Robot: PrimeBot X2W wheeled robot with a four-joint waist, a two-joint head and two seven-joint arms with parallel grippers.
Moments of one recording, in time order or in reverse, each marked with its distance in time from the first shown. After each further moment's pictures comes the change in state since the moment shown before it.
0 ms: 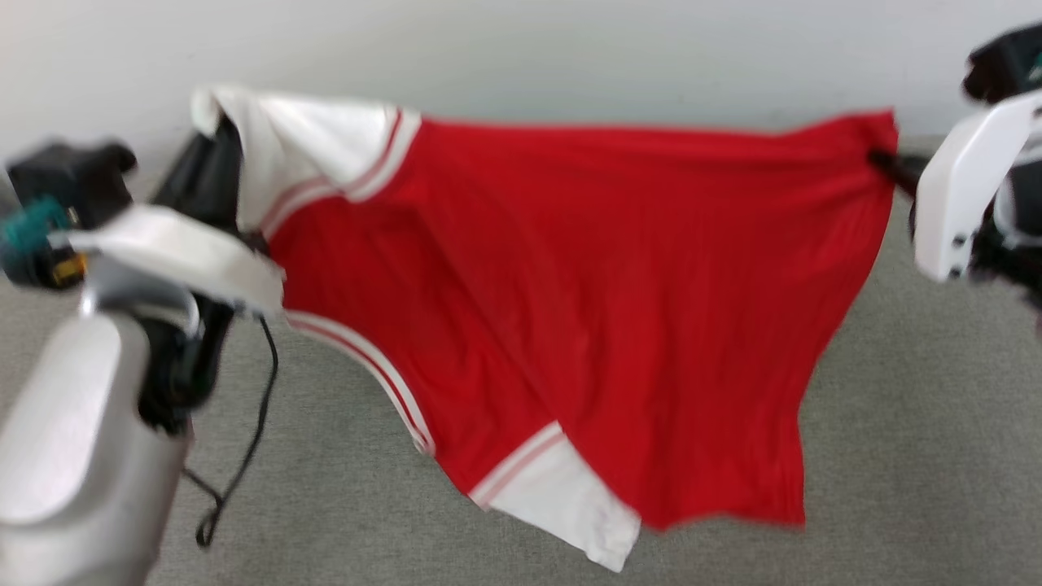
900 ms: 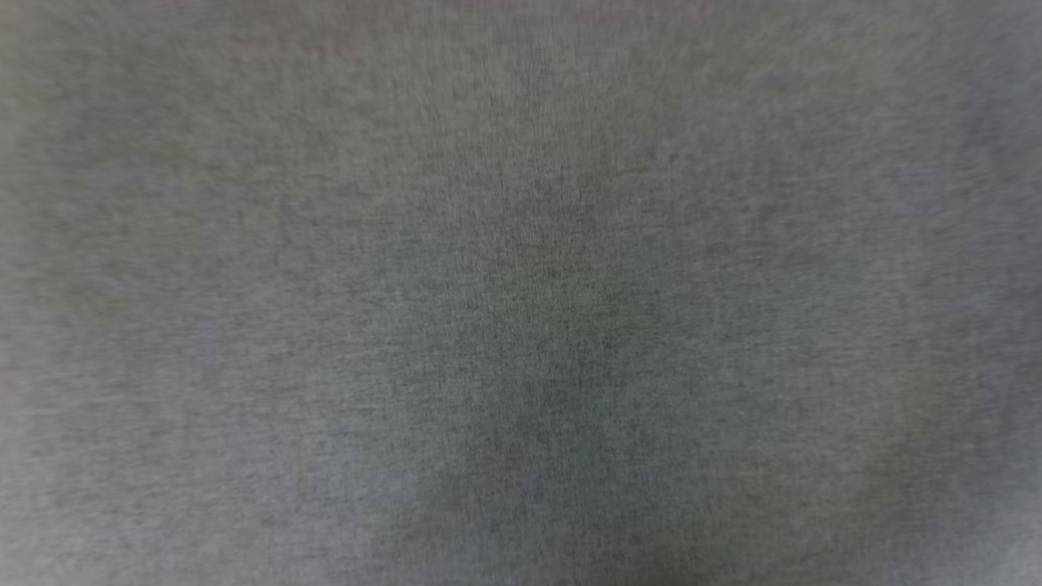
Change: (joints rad) left arm -1.136 0.050 -0.010 0.450 0.164 -0.071 -0.035; right arm -0.777 0.036 -0.062 0.168 -0.190 0.001 -0.452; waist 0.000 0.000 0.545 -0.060
